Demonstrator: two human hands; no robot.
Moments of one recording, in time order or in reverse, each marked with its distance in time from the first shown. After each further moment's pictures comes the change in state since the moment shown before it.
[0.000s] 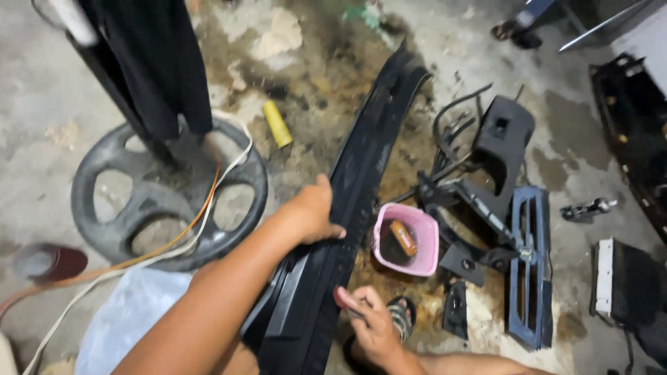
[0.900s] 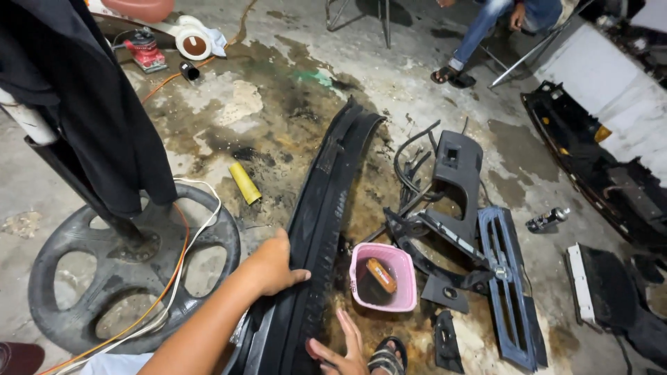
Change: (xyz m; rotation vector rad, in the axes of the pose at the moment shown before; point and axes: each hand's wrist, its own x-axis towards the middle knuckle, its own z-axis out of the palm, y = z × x) left_hand 0.011 -0.003 -0.002 0.052 -0.053 -0.064; right_hand -0.017 0.048 0.017 -0.220 -0.048 0.279
